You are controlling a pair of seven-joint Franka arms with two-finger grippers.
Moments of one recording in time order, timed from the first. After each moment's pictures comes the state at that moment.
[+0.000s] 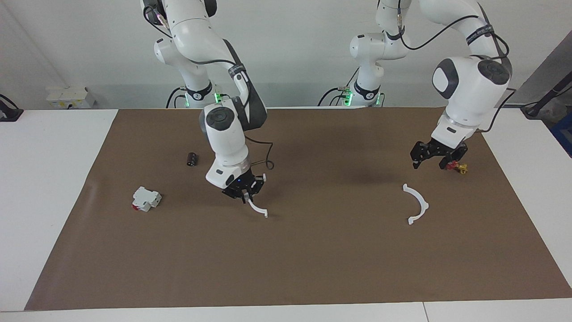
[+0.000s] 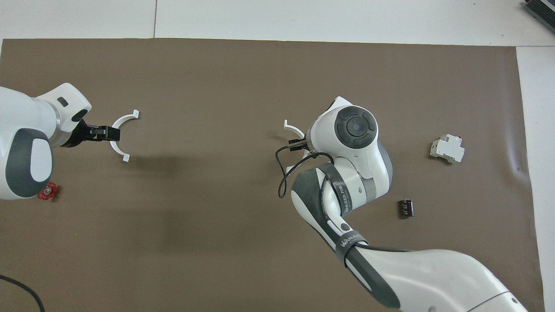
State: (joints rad) left arm -0.03 0.16 0.02 -1.99 -0.02 2.25 0.08; right arm 0.56 0.39 -0.09 -1.81 0.09 2.36 0.24
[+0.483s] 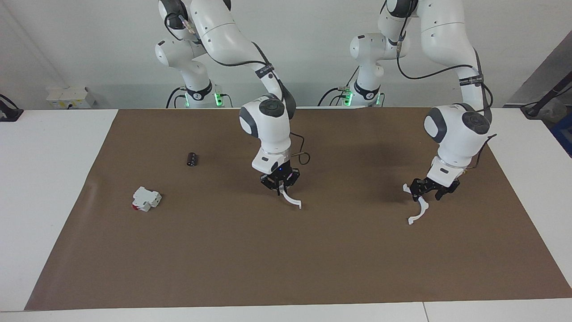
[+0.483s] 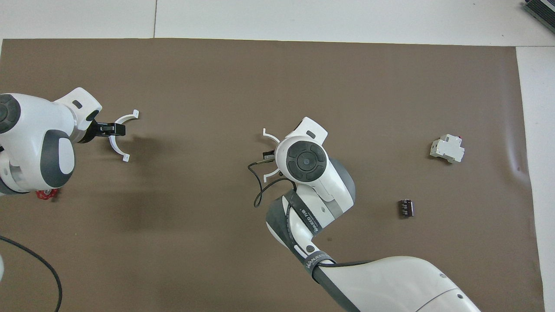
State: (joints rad) left arm 0.00 0.32 0.03 -2.00 -0.02 2.48 0.08; right arm 0.65 0.46 -0.09 -1.83 -0.07 2.50 0.49
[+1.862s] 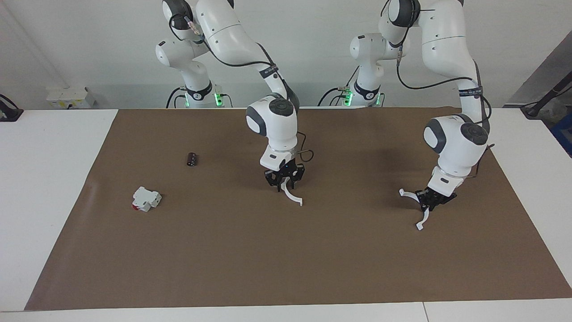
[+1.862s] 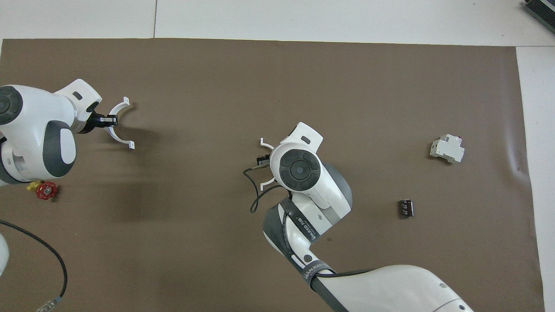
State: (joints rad) left arm 0.00 0.37 0.02 -1.91 -0.02 2.48 0.10; right arm 0.68 0.41 -0.10 -1.85 -0.08 2.50 0.50
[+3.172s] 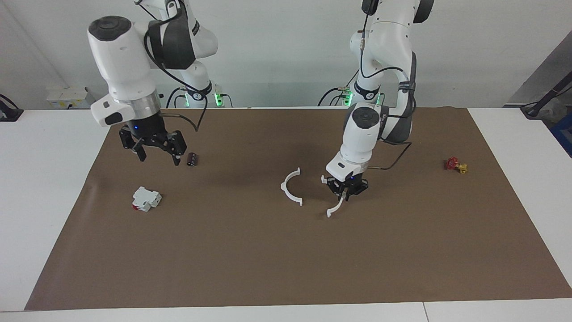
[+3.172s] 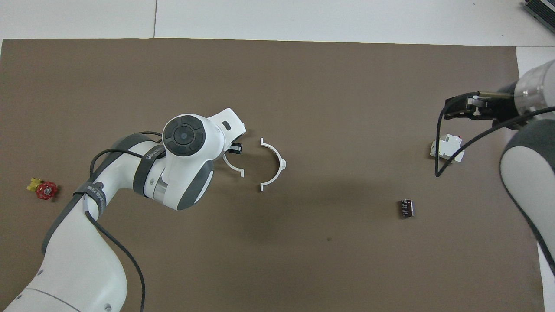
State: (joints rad) left arm -0.52 0.34 0.01 -1.95 0.06 2.41 -0.31; right arm 0.16 0.02 -0.11 -1.61 -0.04 1.71 0.24
